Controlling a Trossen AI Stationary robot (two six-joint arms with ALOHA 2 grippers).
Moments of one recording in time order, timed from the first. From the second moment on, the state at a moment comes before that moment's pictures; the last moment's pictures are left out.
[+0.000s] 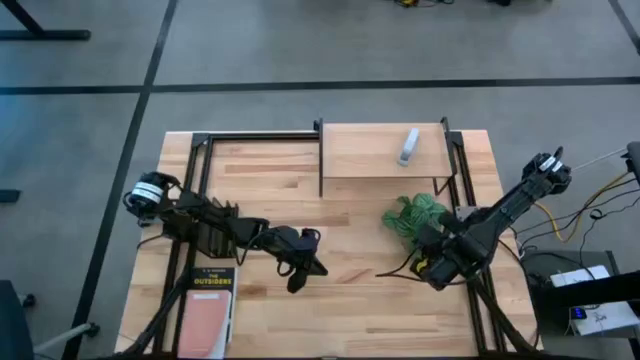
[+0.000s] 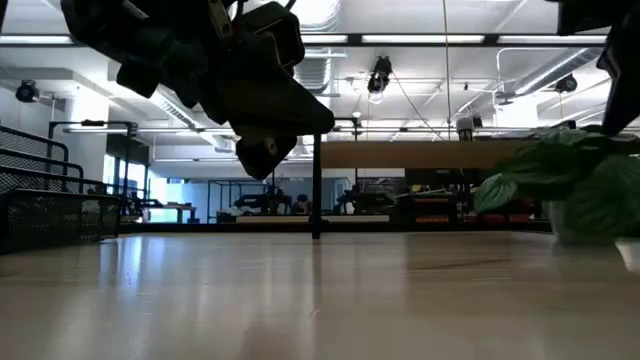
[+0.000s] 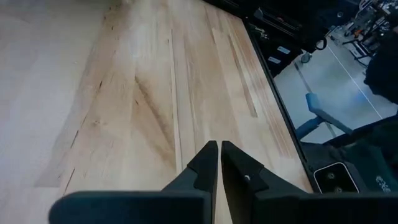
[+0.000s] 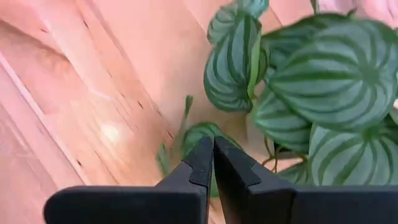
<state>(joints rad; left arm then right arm) -0.24 1.71 0.79 0.49 0.17 -0.48 0.69 1.27 0.92 -1.20 0.44 1.24</state>
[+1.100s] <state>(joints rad) -0.24 1.71 0.79 0.49 0.17 -0.48 0.70 1.27 0.94 -1.12 0.55 0.83</state>
